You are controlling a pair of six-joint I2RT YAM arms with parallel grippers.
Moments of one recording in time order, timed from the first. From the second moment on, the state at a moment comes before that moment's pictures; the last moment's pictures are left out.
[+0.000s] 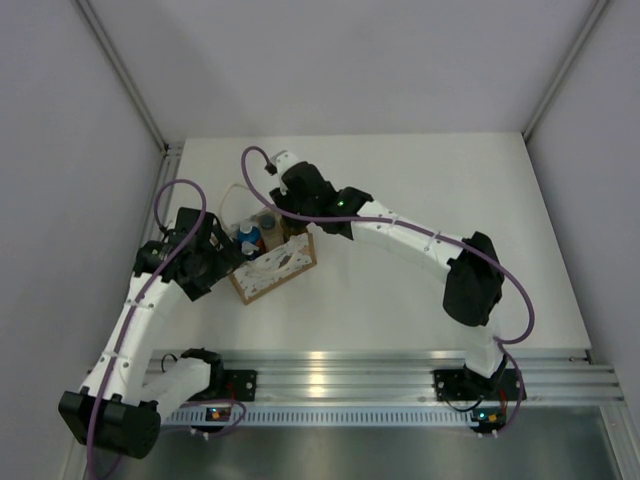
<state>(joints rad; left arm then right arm) -0.20 0.99 1.04 -1.13 -0.17 -0.84 0.95 1.96 1.83 -0.48 0.19 0.12</state>
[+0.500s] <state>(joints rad) -0.20 0.98 1.04 -1.13 -0.17 -0.84 0.95 1.96 1.82 -0.48 0.19 0.12</state>
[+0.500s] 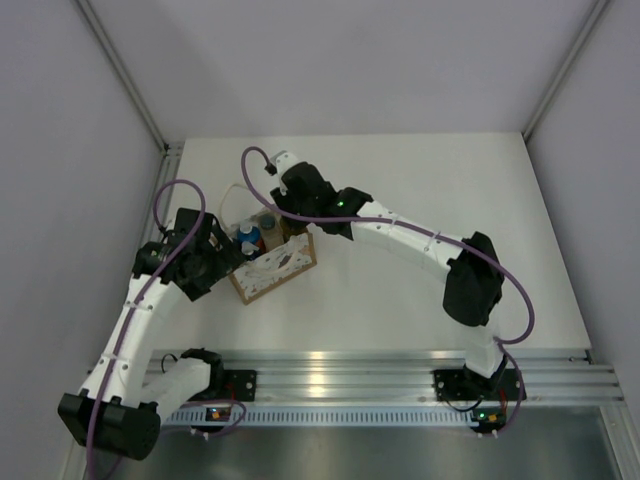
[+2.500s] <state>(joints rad) -0.20 0.98 1.04 -1.13 -0.17 -0.83 0.95 1.87 2.00 -0.57 0.17 0.05</state>
